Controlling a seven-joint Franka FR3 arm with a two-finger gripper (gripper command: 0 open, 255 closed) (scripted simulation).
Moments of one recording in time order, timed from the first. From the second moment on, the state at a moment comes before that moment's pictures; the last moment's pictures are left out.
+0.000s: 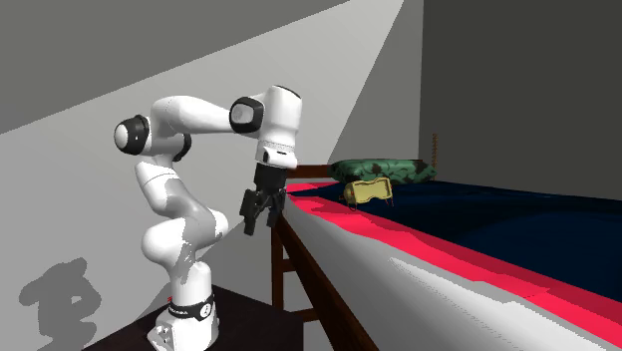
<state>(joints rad) -0.01 -0.75 0.06 -2.43 -0.06 1.49 -0.06</state>
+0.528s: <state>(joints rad) 0.04 -0.59 0.15 -2.24 -0.04 1.48 -0.02</state>
